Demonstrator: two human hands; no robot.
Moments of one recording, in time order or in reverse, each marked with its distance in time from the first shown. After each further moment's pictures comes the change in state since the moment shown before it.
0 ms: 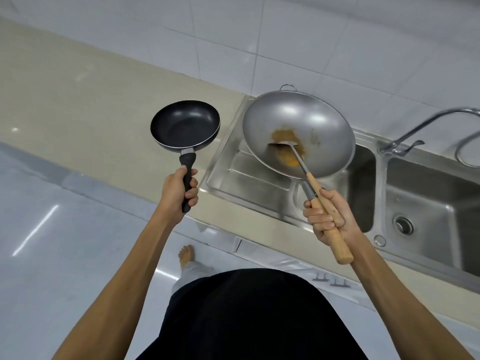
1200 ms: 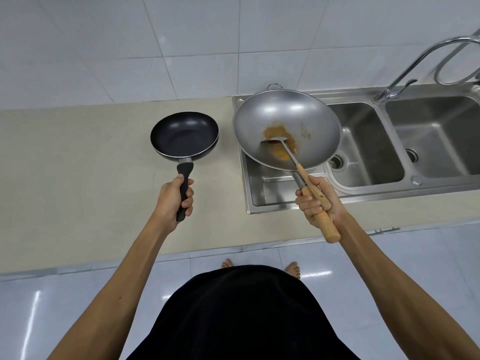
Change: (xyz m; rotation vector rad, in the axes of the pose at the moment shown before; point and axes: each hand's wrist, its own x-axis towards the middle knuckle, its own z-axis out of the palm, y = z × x) left_hand 0.176 0.149 -0.114 0.404 -0.283 -0.156; right_hand 0.171 0.090 0.115 0.256 0.062 -0.270
